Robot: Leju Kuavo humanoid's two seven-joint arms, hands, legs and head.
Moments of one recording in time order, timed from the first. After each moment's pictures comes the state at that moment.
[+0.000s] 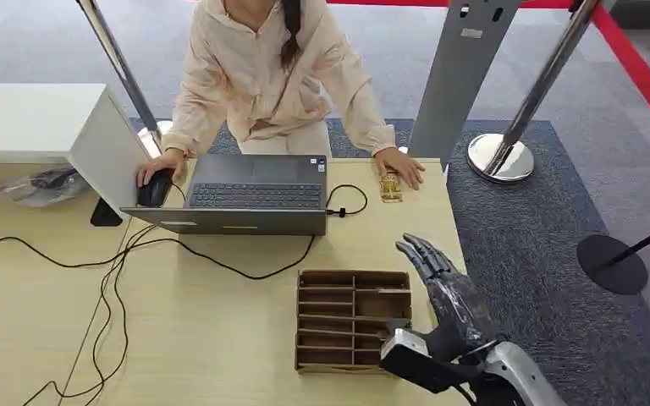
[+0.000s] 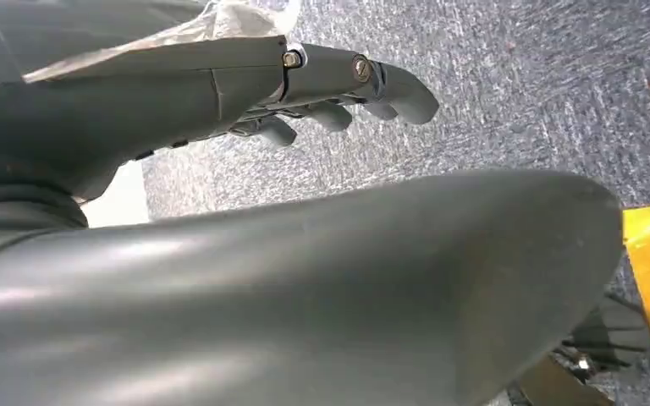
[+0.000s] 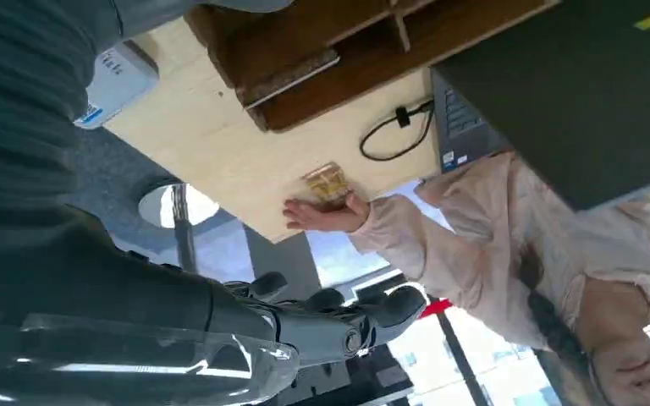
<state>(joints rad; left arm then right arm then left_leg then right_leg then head) -0.16 0.09 -1.36 -0.21 1.09 0.32 0.13 0.01 -0.54 0.62 -1.91 0.75 -0.17 0.27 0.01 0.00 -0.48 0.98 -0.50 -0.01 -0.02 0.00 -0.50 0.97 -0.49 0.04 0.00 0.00</state>
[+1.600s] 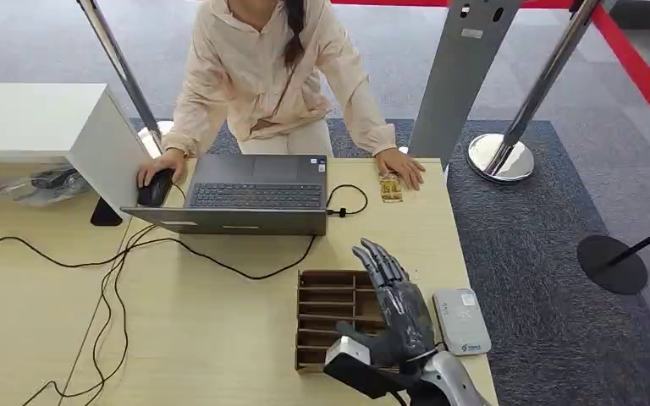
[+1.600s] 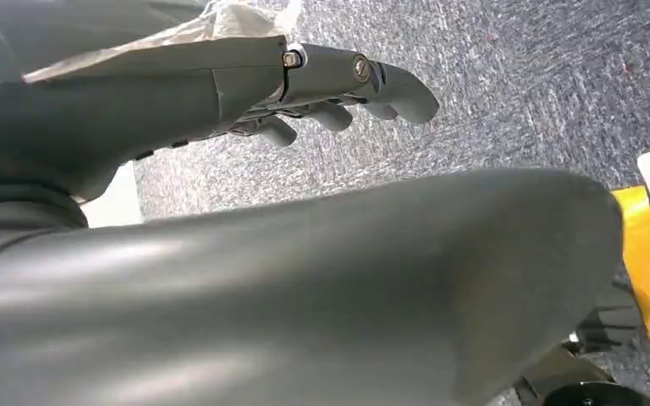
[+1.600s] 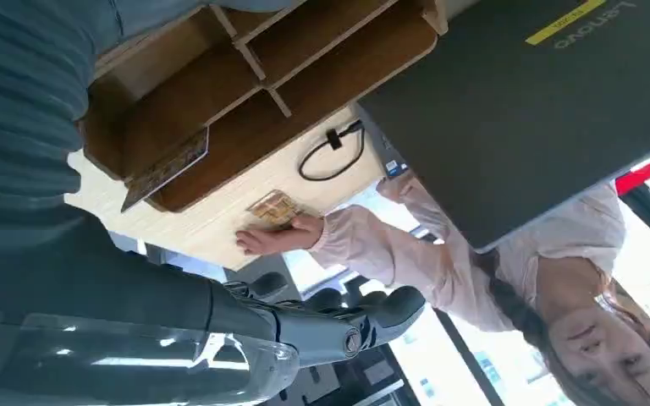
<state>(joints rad) -0.16 0.06 -1.36 -0.21 1.06 0.33 0.13 -0.09 -0.33 0.82 -1.66 0.85 -0.44 0.28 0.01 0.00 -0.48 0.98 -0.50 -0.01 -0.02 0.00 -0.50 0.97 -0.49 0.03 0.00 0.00</state>
